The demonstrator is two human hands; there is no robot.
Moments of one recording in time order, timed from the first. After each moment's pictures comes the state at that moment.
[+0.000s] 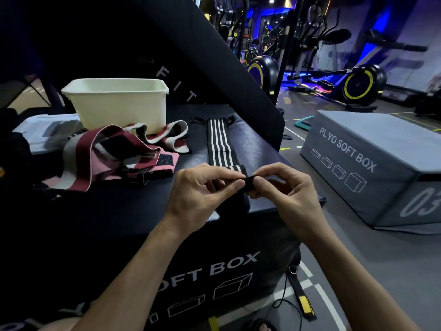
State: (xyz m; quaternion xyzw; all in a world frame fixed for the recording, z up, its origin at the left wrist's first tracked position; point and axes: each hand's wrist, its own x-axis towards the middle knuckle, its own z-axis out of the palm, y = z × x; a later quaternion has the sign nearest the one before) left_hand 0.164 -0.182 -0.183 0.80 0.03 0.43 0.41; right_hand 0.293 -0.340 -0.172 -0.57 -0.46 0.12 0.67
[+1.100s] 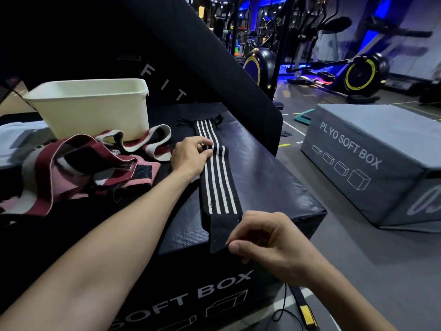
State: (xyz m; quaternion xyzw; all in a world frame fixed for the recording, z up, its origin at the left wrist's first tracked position) left_hand 0.327 -0.066 -0.201 0.82 0.34 0.34 0.31; right_hand 0.313 -0.352 -0.196 -0.63 -0.54 0.22 0.51
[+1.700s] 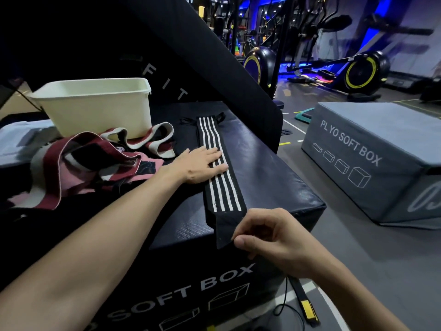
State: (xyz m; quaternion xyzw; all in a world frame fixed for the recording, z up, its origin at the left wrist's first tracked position) left_hand 0.309 -0.065 -0.198 0.98 0.18 -0.01 0.12; right_hand 0.316 -0.360 -0.199 -0.65 -0.54 0.24 0.48
